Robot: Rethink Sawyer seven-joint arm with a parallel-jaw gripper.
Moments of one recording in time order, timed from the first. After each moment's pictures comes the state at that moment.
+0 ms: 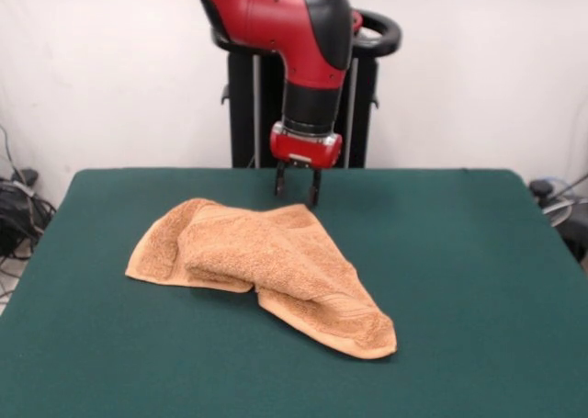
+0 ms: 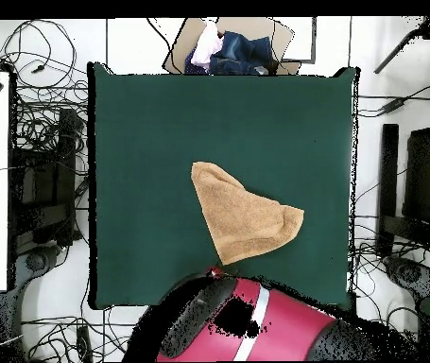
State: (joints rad) arm -0.34 -0.33 -0.14 2.22 -0.21 -0.51 1.90
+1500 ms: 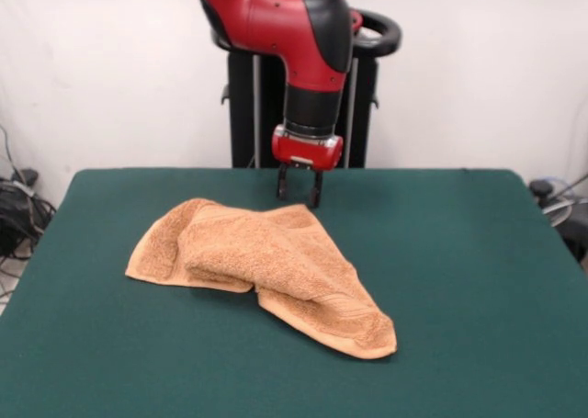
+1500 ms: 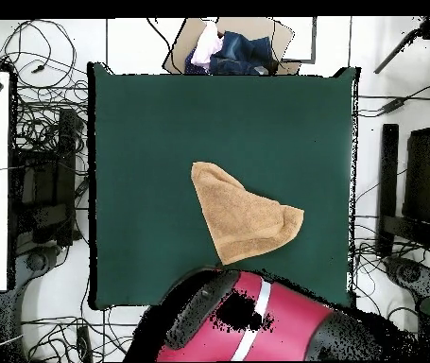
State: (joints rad) arm -0.35 -0.30 -0.14 2.22 -0.22 -0.55 1.90
